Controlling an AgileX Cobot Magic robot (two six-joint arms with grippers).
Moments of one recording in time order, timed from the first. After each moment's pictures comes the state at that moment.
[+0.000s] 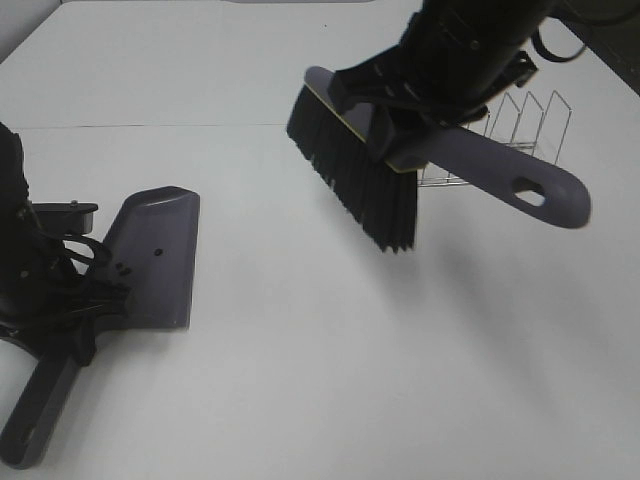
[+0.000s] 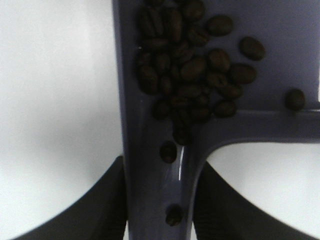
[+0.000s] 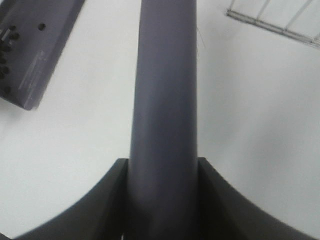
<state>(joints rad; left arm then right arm) -0.27 1.95 -0.94 -0.13 0.72 -0.13 0.49 1.68 -1.31 0.09 0.86 0.09</state>
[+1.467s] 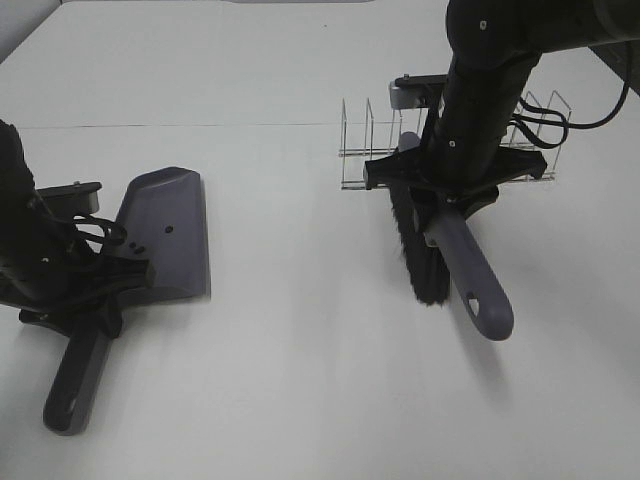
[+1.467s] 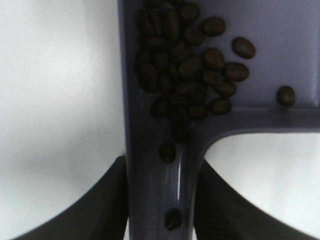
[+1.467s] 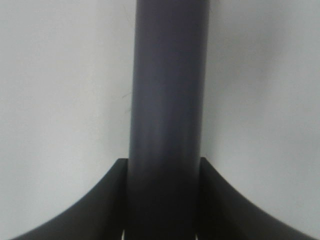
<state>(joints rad) -0.27 1.95 -0.94 -0.23 0.59 -0.13 0.39 2.01 -1.38 -0.08 0.87 0.41</state>
